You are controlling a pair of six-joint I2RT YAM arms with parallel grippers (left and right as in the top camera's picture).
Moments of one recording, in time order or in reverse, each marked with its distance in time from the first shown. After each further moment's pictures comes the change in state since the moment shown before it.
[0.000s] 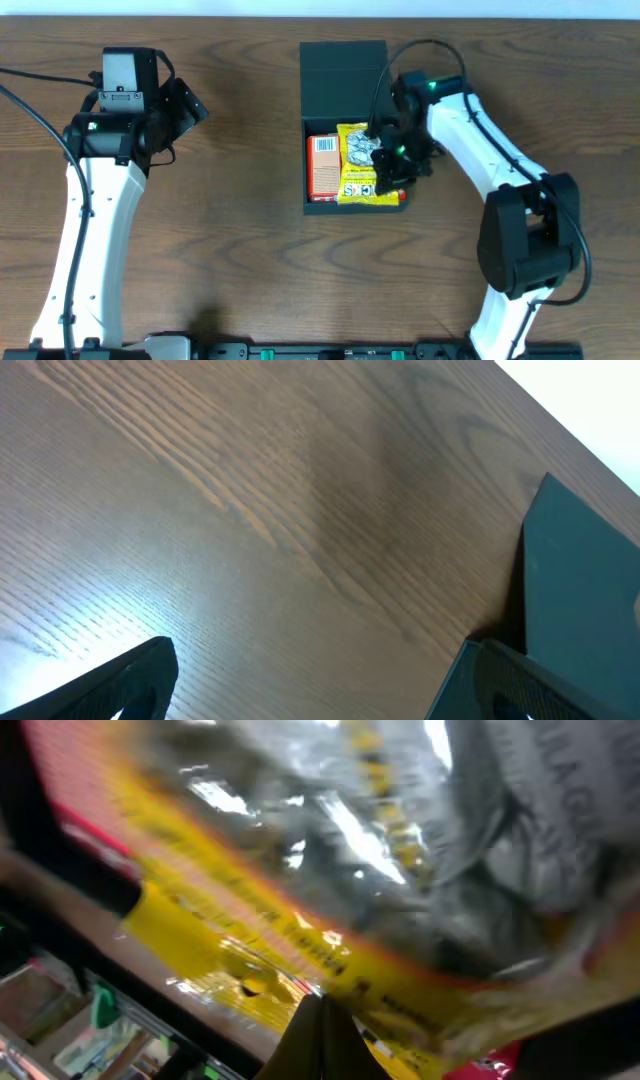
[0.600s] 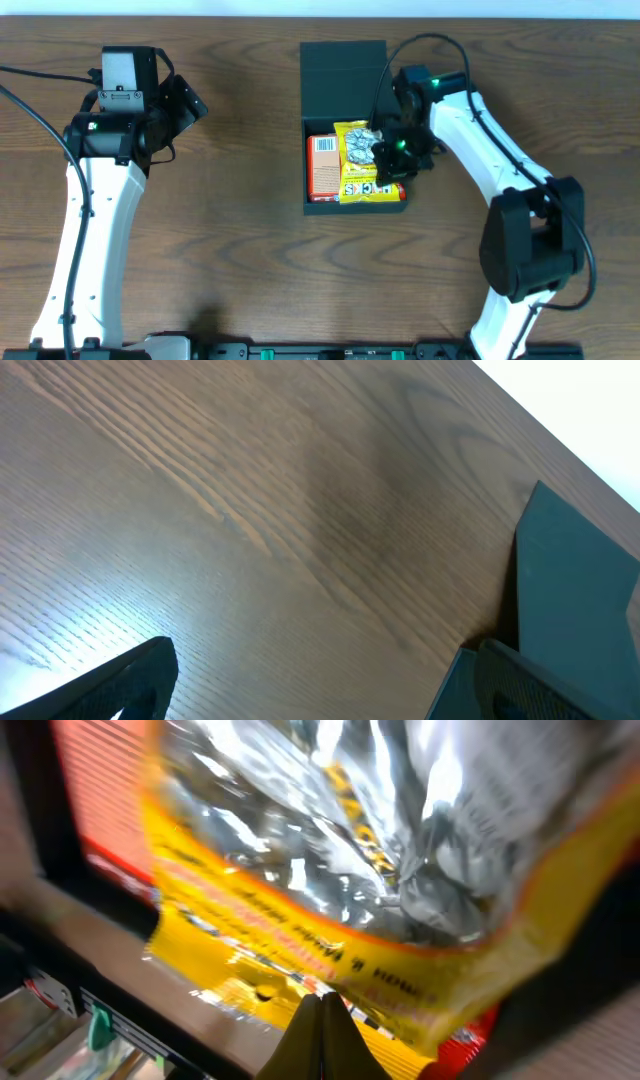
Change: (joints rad) left arm 0.000 0.000 0.000 0.020 -0.003 0.003; right arm -0.002 -0.029 0.055 0.014 0.012 0.015
